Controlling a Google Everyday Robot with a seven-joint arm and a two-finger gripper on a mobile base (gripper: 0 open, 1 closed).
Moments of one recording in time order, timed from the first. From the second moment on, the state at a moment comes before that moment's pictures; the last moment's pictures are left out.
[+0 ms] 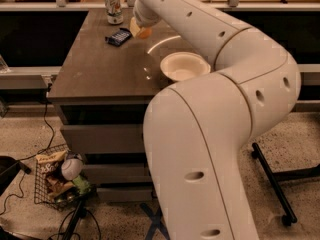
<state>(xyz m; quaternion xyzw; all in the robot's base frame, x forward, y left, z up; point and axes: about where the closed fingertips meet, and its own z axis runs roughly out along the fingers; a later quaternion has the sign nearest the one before) 0.879 0.042 0.890 -0.30 0.87 -0.01 0.39</state>
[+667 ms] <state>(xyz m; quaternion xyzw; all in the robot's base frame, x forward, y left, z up) 0.896 0.041 0.850 -0.27 0.87 0.03 0.41</state>
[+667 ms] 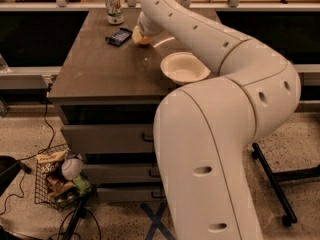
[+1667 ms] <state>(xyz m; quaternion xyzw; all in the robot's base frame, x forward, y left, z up) 0.903 0.048 0.839 -0.27 0.86 0.05 0.42</state>
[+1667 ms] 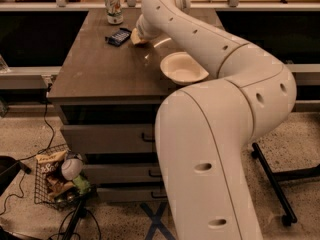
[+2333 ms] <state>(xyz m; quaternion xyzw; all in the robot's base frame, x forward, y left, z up) 0.903 0.049 0.839 -0.27 0.86 0.05 0.42</state>
